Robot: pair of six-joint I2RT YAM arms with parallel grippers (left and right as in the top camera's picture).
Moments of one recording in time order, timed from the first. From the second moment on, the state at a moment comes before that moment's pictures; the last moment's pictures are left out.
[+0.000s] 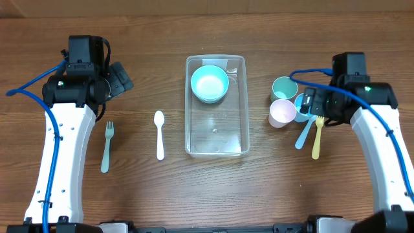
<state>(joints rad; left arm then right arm) 0.00 1.49 1.45 -1.00 -0.21 -0.51 -0.04 1.47 1.28 -1.06 0.12 0.23</state>
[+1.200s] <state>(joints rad) 0.00 1.49 1.45 -1.00 -0.21 -0.51 -0.19 1.69 1.10 -0.71 -0.11 0.20</state>
